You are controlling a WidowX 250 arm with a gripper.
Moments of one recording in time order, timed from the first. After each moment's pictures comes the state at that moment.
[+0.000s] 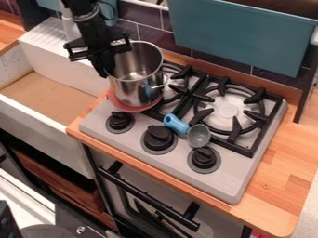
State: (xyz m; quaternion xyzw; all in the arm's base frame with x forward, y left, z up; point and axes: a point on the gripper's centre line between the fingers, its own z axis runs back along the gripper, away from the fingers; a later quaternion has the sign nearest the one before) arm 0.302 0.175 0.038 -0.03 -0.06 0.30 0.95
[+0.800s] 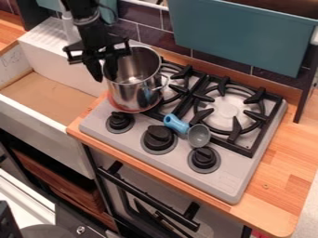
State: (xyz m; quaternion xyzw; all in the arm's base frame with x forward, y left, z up) arm 0.303 0.174 0.040 -0.01 -0.05 0.31 0.95
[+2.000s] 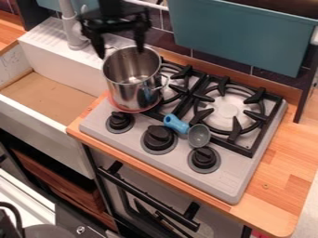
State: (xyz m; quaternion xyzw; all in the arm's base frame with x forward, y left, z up) arm 0.310 0.128 0.090 0.01 -0.06 0.31 0.95
